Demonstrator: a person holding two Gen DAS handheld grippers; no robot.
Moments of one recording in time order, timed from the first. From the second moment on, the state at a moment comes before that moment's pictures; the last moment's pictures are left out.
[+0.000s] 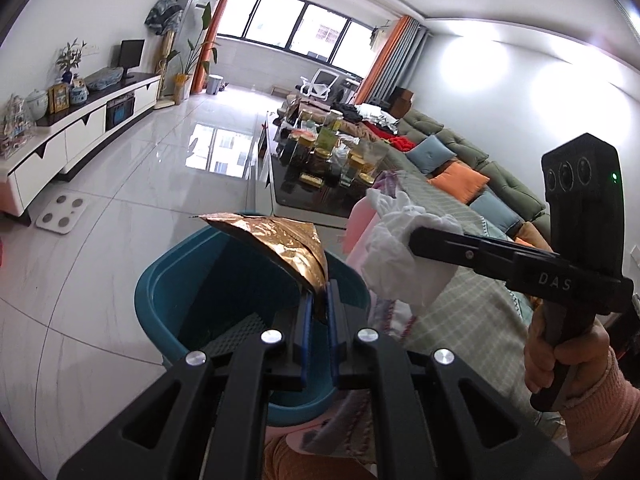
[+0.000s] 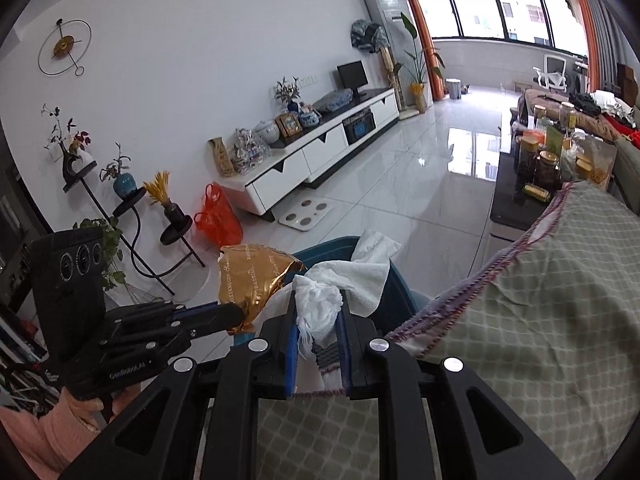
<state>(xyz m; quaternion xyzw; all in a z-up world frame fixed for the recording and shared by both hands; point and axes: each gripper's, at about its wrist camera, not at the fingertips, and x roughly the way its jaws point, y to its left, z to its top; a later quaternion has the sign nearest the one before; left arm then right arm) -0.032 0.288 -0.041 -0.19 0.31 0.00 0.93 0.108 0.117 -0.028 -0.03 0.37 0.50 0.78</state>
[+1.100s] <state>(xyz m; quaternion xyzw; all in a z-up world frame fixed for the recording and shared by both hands) -0.023 0.301 -0.057 -0.20 0.32 0.02 0.93 0.111 0.121 -0.042 -0.03 0.40 0.49 0.77</state>
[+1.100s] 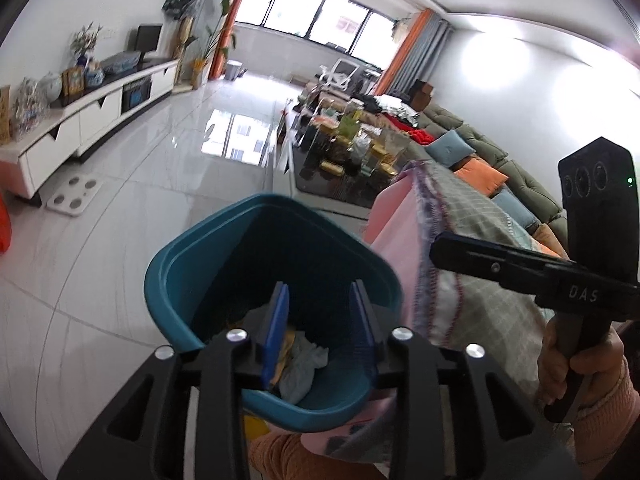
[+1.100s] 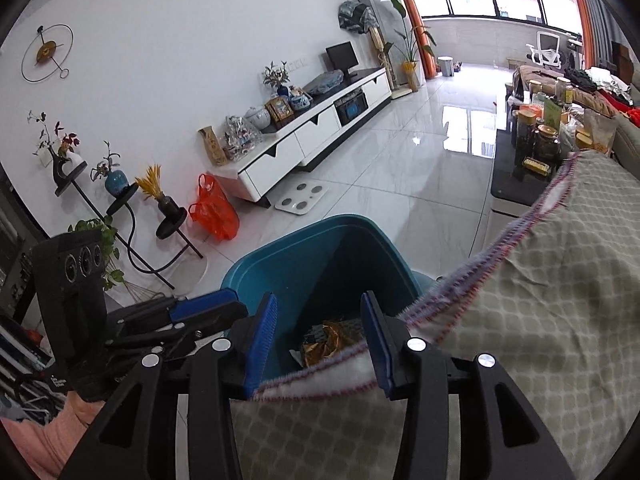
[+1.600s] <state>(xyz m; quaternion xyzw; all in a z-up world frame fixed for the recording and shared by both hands) -0.018 0.180 -0.019 -0.10 0.27 -0.10 0.95 0.085 -0.020 -0.008 0.03 0.33 0.43 0.84</state>
